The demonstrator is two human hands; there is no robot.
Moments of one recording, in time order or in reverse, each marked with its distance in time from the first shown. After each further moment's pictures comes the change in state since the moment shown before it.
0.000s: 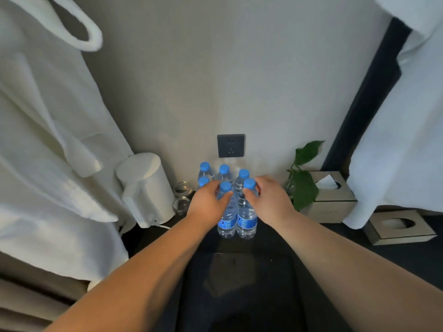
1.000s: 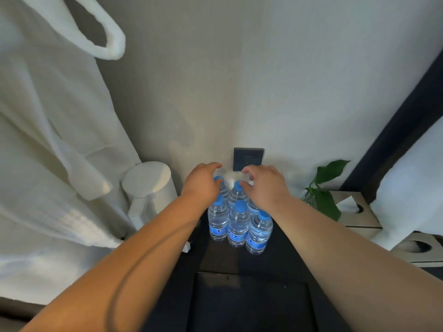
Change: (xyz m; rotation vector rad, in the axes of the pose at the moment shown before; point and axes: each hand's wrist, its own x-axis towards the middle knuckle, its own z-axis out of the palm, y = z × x) left_hand 0.096 -0.016 -0.062 0.204 -0.030 -0.014; right_hand 0.102 -0.039 0.023 -0.276 -0.057 -0.075
